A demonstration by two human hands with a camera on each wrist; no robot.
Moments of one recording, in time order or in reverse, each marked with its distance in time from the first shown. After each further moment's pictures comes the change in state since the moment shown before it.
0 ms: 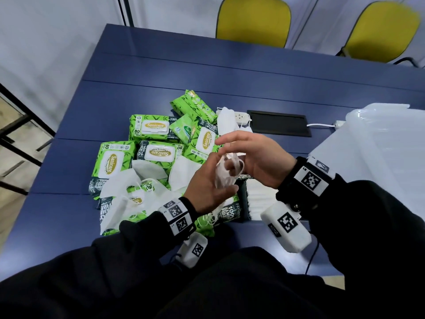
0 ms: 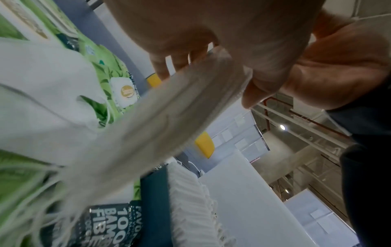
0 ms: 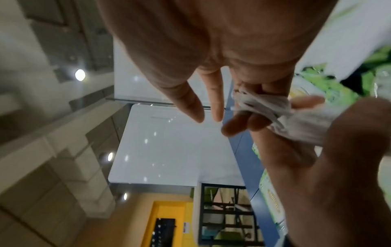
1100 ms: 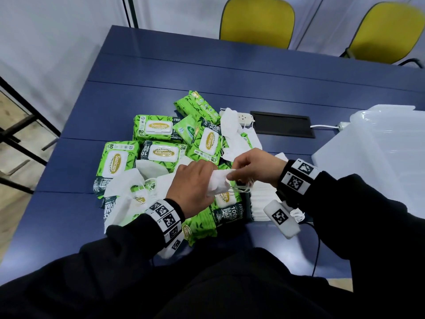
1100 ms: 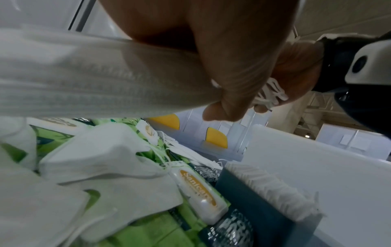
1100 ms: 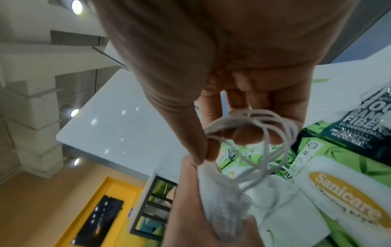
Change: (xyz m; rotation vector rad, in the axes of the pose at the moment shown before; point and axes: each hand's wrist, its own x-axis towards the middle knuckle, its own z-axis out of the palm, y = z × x) left_hand -0.005 -0.031 -0.032 0.927 -0.086 0.154; right_hand 0.026 0.036 -0.031 -0.652 0.010 0.177
